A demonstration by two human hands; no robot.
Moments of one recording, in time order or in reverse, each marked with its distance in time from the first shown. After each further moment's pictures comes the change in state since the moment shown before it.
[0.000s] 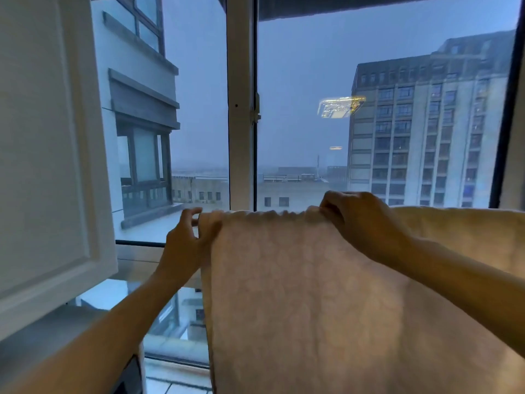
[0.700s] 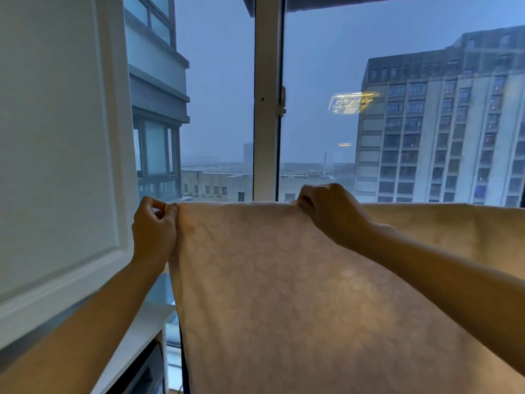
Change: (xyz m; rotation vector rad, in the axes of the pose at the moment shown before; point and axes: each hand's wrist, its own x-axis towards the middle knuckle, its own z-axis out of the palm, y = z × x) left_hand 0.025 -0.053 -0.079 -0.069 0.395 -0.139; right_hand 0.049 -0.074 0.046 0.071 -0.050 -0.006
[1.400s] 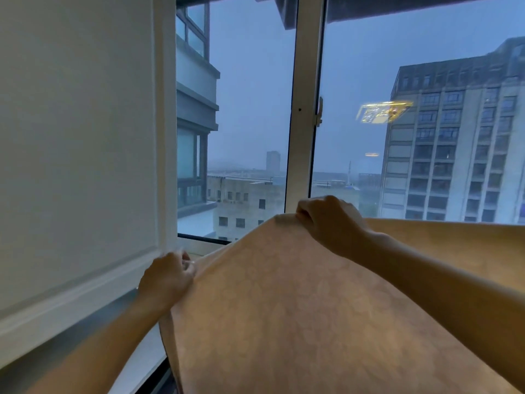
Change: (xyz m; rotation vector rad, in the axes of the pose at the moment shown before) left_hand -0.020 -0.058 -0.060 0.685 -0.356 0.026; right_hand 0.027 -0.050 0.027 -0.012 -0.058 -0.108
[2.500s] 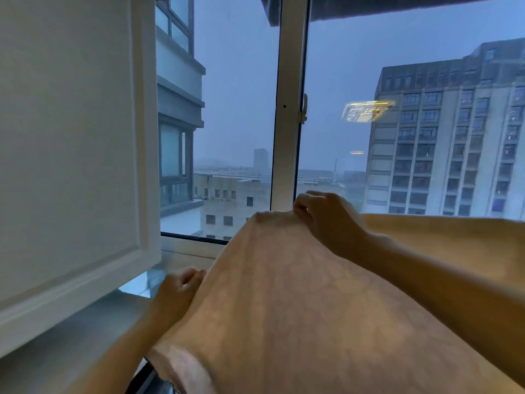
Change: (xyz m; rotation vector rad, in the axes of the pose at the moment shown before) left_hand -0.018 0.002 0.045 -0.557 -0.191 0.120; right_hand -0.012 0.017 -0.001 0.029 0.107 0.022
